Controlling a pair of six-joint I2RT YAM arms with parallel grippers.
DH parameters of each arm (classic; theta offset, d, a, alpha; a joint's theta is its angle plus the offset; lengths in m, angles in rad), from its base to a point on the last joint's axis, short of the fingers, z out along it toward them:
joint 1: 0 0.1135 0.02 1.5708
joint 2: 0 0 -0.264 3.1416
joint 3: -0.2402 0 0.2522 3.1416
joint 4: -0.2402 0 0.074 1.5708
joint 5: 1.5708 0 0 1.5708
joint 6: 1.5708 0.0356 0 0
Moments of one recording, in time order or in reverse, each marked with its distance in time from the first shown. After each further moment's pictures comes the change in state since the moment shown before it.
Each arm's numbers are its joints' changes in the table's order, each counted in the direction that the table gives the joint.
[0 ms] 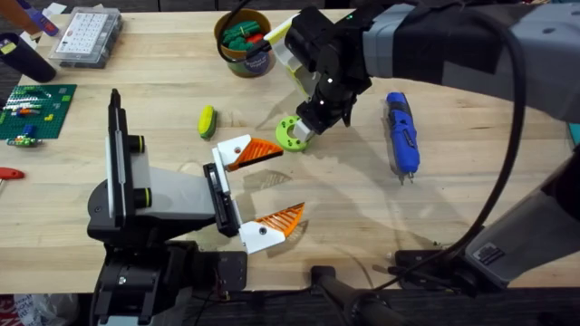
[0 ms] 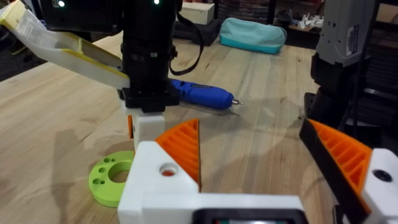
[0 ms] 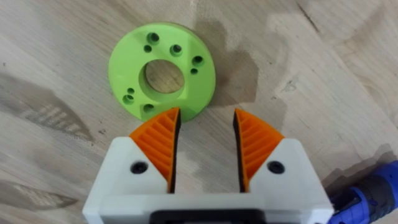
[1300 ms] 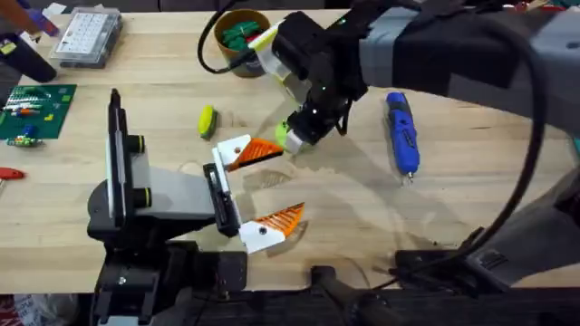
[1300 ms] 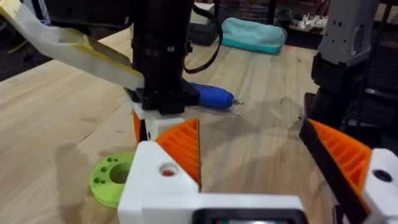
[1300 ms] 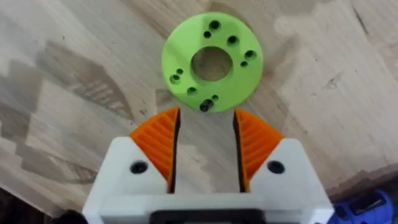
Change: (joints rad) left arm 0.000 0.000 0.000 0.000 0.000 -0.001; right arm 0.074 0.041 0.000 -0.044 -0.054 -0.001
